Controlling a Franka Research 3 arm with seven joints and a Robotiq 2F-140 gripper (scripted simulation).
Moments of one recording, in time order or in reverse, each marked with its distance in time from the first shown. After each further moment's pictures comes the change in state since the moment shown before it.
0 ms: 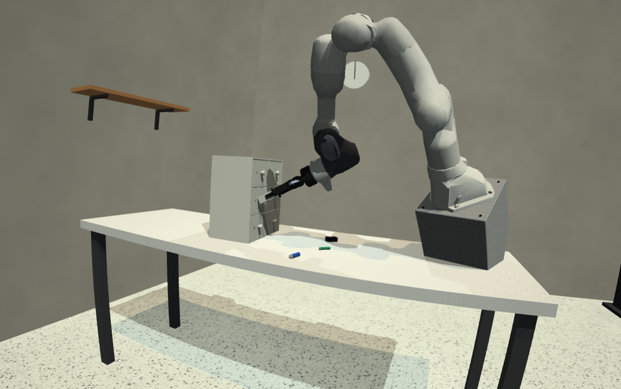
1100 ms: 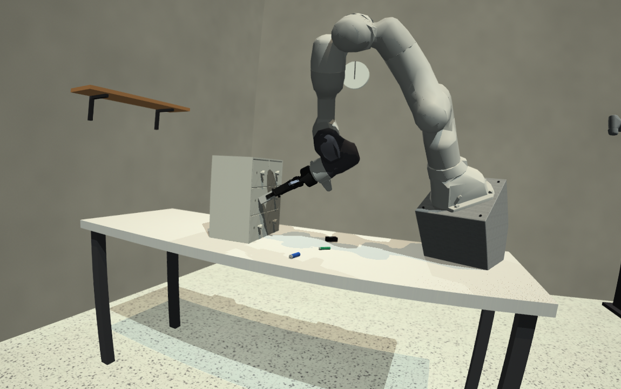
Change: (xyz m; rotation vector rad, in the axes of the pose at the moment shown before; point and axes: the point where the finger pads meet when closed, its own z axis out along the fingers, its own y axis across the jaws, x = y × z) arm 0.001 0.000 0.000 0.001 0.003 0.003
